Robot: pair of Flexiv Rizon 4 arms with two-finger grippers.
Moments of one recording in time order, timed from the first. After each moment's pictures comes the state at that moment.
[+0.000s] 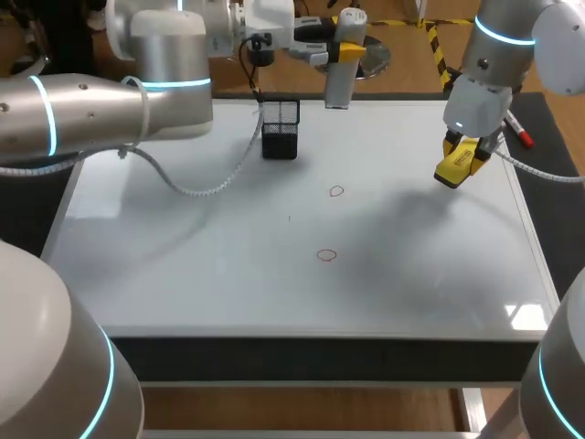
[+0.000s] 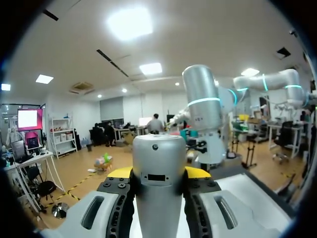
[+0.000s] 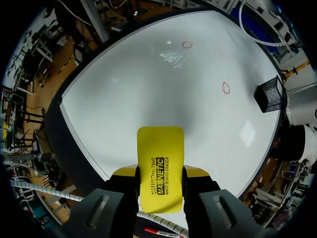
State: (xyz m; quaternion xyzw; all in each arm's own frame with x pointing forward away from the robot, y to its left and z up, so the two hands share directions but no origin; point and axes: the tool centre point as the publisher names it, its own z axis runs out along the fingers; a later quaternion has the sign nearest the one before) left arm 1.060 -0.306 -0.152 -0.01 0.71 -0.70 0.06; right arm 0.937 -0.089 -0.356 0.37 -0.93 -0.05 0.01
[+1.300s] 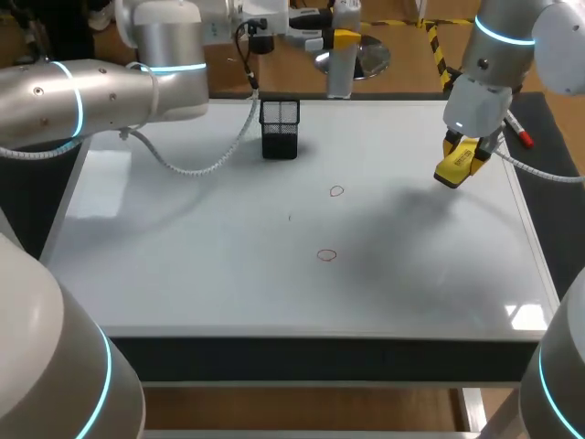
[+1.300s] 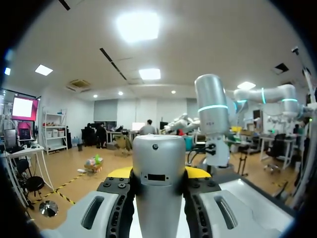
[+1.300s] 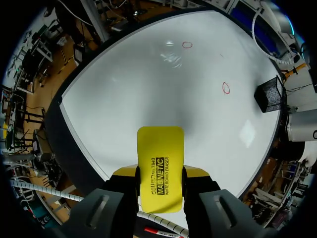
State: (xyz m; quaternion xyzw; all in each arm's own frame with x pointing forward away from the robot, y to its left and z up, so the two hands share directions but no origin) left arm 1.103 -0.303 -0.158 -0.01 0.69 -0.72 0.01; right arm 0.937 -0.088 -0.356 0.37 -0.93 -0.05 0.01
